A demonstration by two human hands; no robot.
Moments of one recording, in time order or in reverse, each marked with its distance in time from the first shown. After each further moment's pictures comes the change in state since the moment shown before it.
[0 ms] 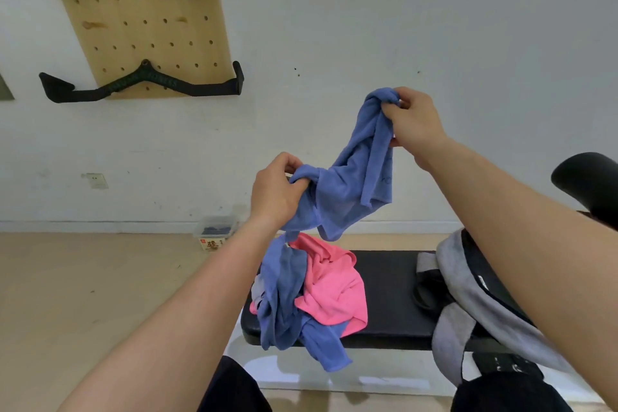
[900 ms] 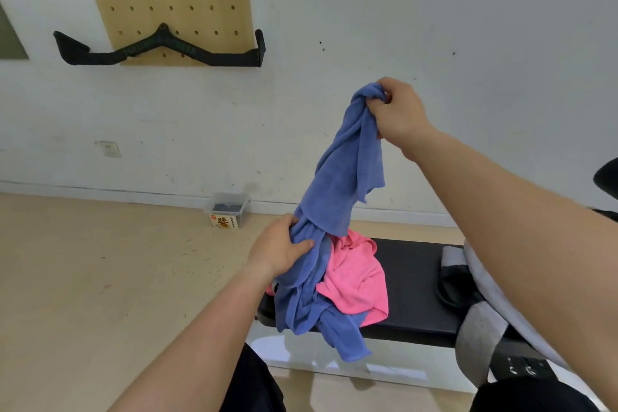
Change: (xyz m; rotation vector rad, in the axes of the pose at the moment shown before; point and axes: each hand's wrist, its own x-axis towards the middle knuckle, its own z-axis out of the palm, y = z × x) left_hand -0.060 -0.141 0.015 0.235 -0.320 -0.192; right_hand 0.013 0.018 0.085 -0.169 -0.091 -0.062
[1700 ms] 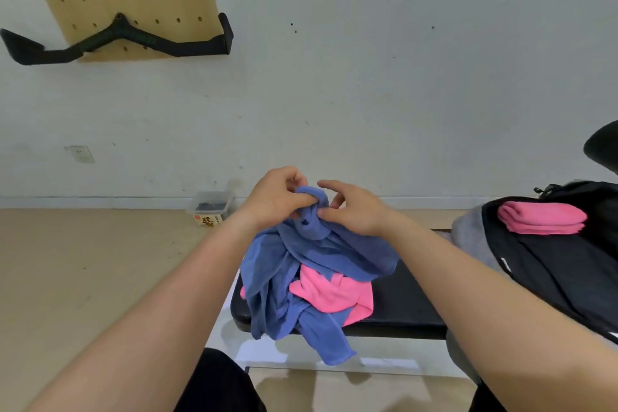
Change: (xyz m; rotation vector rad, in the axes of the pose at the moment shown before) left_hand 0.035 0.088 -0.019 -0.341 -0.145 0.111; right_hand -0.094 0.113 0.041 -0.215 -0.542 0.134
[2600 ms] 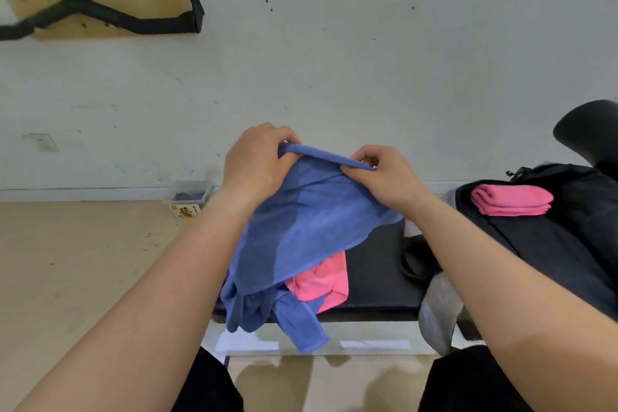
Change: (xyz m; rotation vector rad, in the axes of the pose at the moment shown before) left_hand 0.022 0.023 0.016 0.589 0.316 0.295; right_hand -0.026 0.035 -0.053 0.171 0.368 0.001
